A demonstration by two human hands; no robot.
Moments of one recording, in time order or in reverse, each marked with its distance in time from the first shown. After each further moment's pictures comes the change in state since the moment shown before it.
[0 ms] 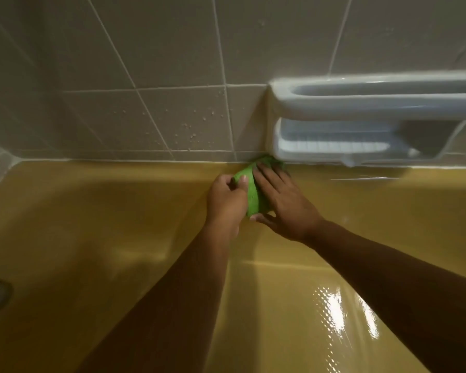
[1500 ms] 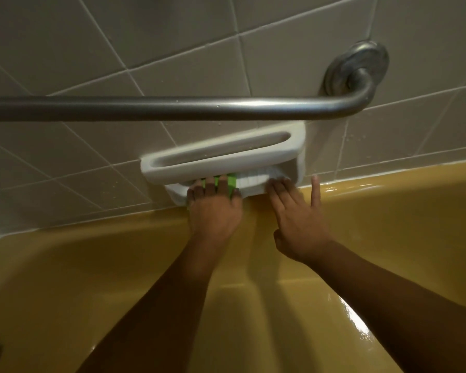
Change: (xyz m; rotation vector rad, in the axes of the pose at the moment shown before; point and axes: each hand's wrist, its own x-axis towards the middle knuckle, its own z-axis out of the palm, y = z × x) left_hand -0.058 0.079 0.162 1.340 0.102 0.671; right_hand -0.131 0.114 -0.142 -0.320 -0.027 0.355
